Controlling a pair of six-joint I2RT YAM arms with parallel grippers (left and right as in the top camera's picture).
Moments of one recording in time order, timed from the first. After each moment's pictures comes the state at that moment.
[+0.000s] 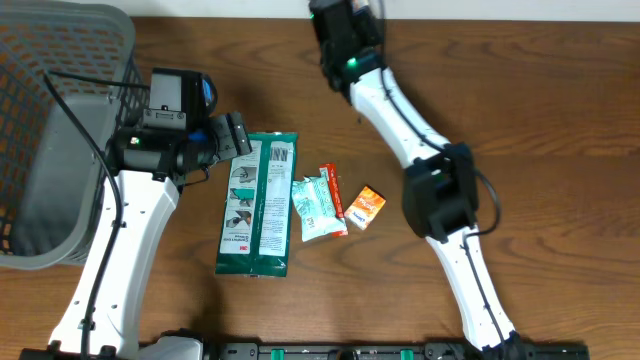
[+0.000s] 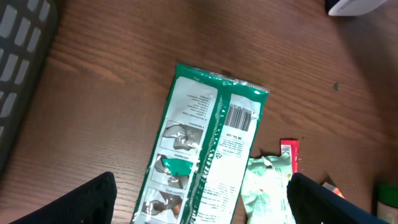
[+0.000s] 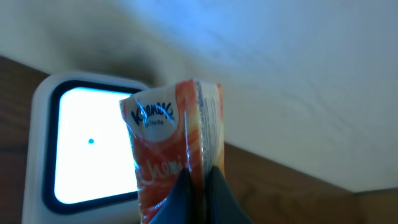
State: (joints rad) left arm -0.12 1.41 1.30 -0.91 0.04 -0.38; right arm 0.49 2.60 2.37 -0.32 0.75 -0.34
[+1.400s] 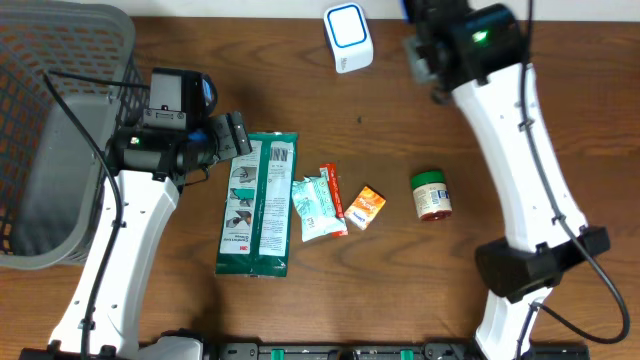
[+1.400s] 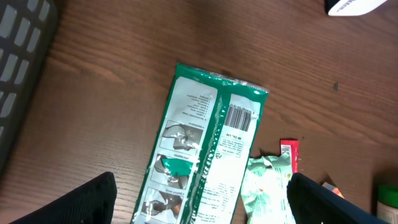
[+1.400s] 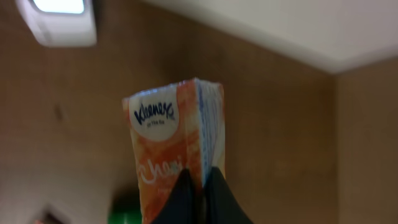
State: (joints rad) left arm -0.12 1.41 1.30 -0.91 0.04 -0.38; right arm 0.36 2.01 2.39 -1.47 0.49 0.05
